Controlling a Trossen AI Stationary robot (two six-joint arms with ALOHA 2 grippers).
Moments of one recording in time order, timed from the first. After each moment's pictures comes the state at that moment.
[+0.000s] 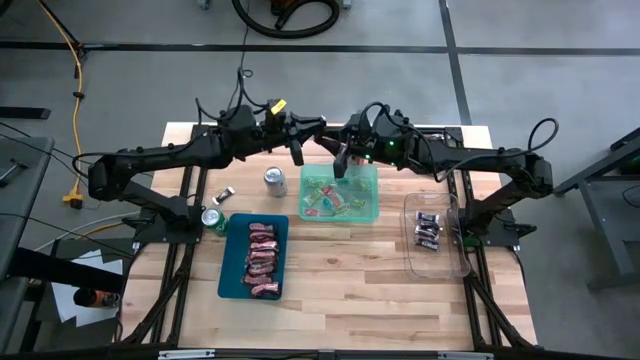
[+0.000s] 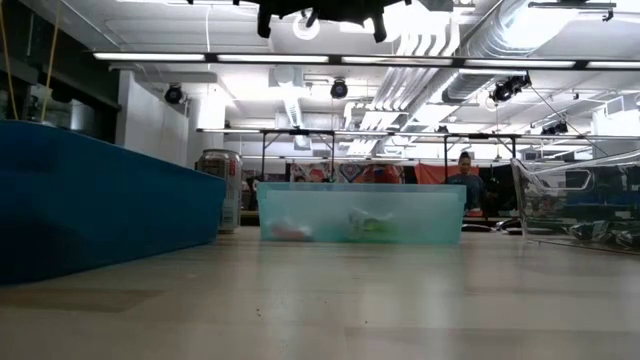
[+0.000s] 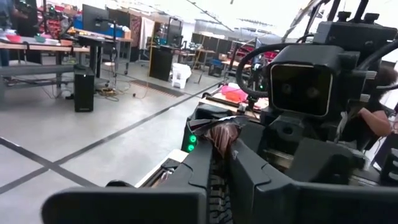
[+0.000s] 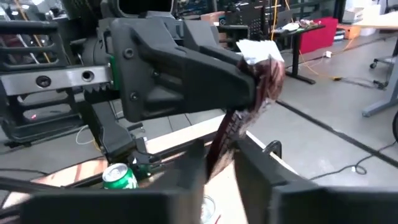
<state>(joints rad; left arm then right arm) 0.31 1.34 1.11 0.29 -0.04 -0.18 -0.20 1.47 1.27 0.10 0.13 0.16</state>
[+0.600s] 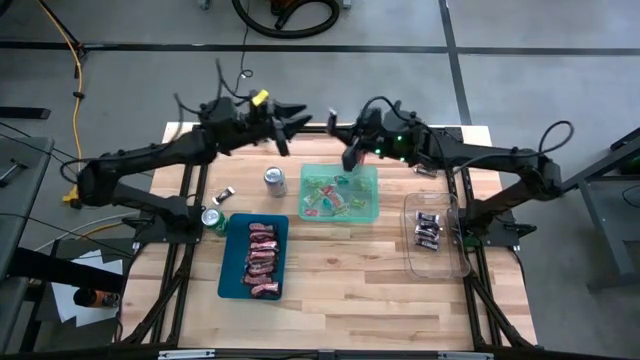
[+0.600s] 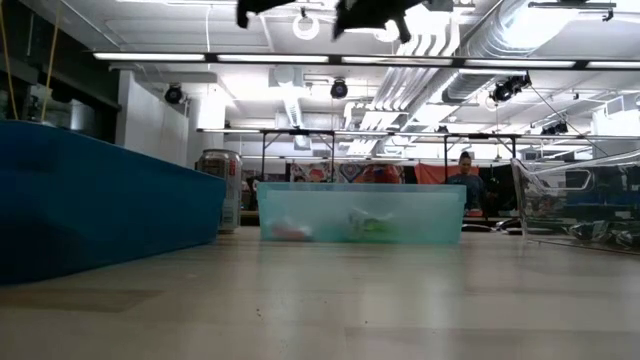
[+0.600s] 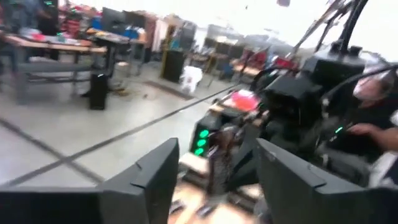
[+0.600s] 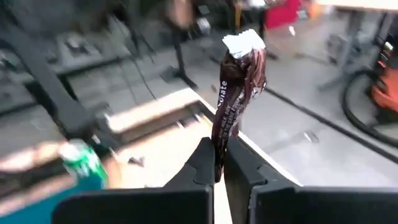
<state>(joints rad) 0.37 1.20 1.11 0.17 -0.03 -0.23 -0.24 1.38 1.27 -0.13 0.21 0.17</state>
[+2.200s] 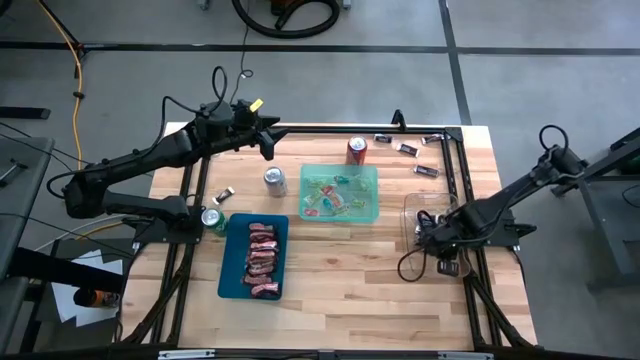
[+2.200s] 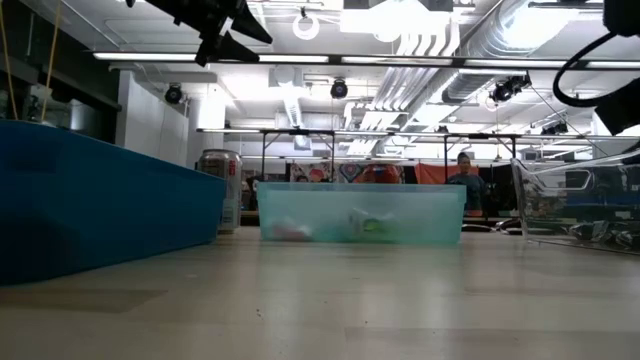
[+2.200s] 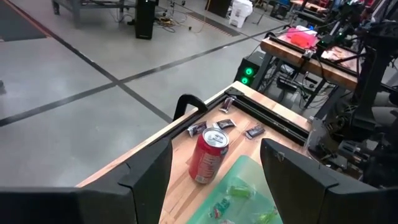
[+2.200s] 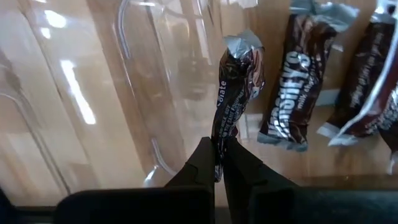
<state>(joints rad) 0.48 1.08 0.98 -0.17 -0.06 -0.26 0.50 0.99 0.51 -0.94 -0.19 0.69</state>
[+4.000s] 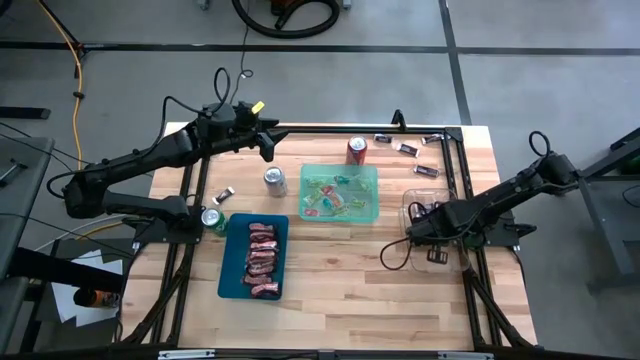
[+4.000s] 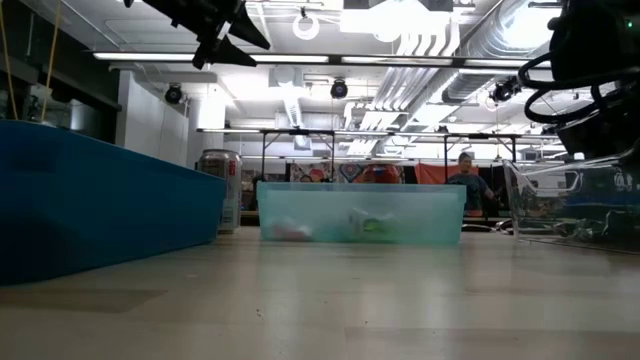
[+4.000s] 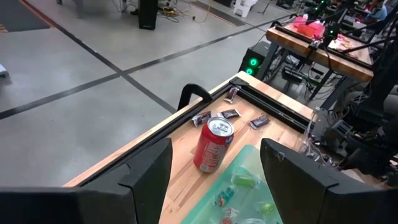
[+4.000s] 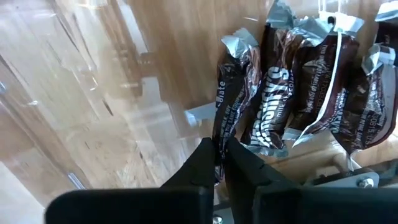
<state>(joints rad) 0.48 1.08 0.98 -0.21 -0.07 -0.26 0.34 1.20 0.57 -1.07 0.00 0.57</state>
